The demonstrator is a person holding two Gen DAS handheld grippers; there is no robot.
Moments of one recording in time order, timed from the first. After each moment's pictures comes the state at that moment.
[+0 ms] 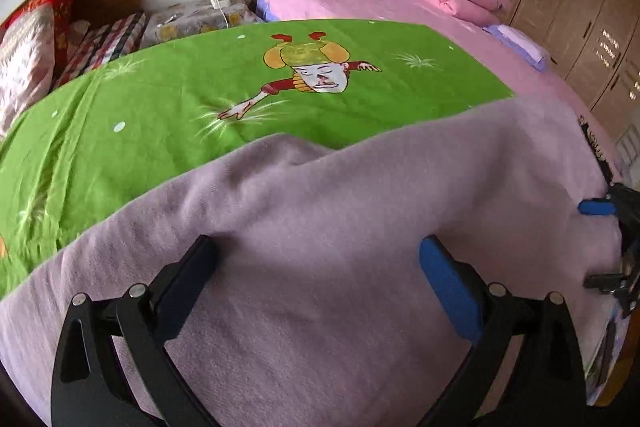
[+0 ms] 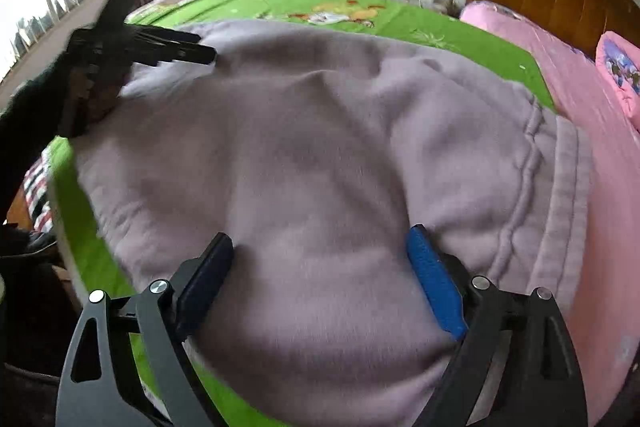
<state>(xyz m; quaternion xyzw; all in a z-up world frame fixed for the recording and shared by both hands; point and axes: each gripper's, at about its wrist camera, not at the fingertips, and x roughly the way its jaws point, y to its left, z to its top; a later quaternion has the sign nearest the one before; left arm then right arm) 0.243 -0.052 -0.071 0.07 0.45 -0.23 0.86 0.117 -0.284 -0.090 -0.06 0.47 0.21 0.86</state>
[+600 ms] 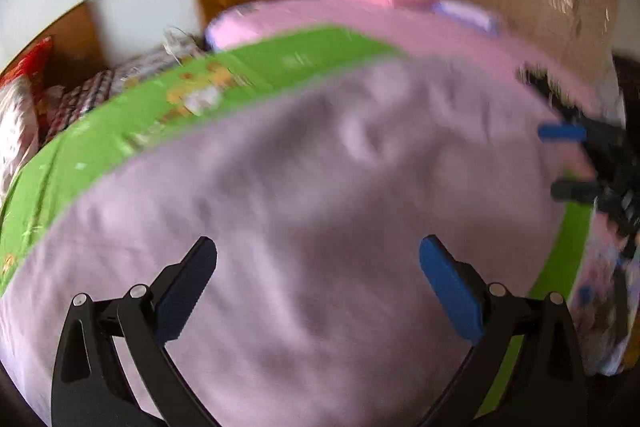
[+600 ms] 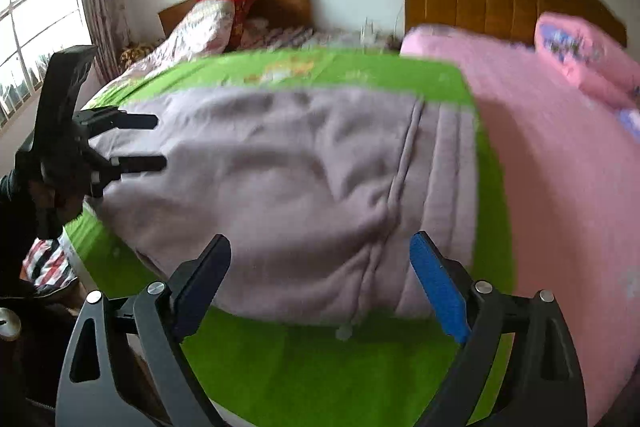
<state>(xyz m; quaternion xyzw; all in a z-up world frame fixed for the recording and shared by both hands) 0.141 -0.140 -0.055 0.16 0.41 -0.28 0.85 0.066 -0.329 -0.074 0.01 0.42 0.14 0.90</state>
